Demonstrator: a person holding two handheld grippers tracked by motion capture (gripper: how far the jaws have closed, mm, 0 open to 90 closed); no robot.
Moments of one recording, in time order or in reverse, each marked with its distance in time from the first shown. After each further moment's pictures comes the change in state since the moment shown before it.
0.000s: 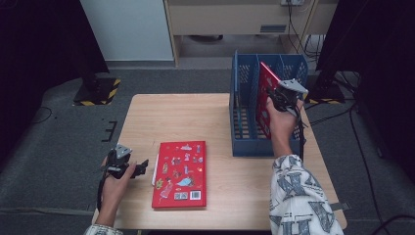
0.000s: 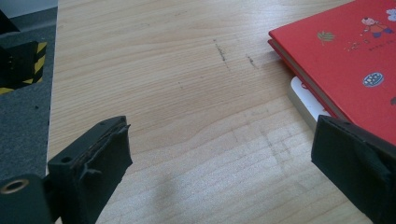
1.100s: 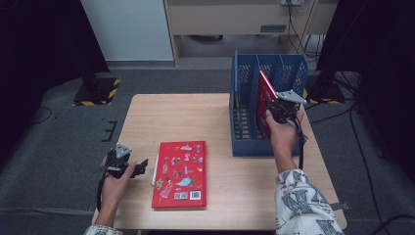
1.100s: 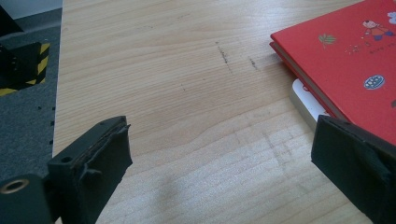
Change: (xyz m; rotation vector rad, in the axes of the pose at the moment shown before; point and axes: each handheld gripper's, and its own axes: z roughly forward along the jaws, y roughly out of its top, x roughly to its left) left arm 0.001 0.002 -0.002 -0.004 0.009 0.002; right arm 0.011 -0.020 -0.029 0.086 0.012 -0.032
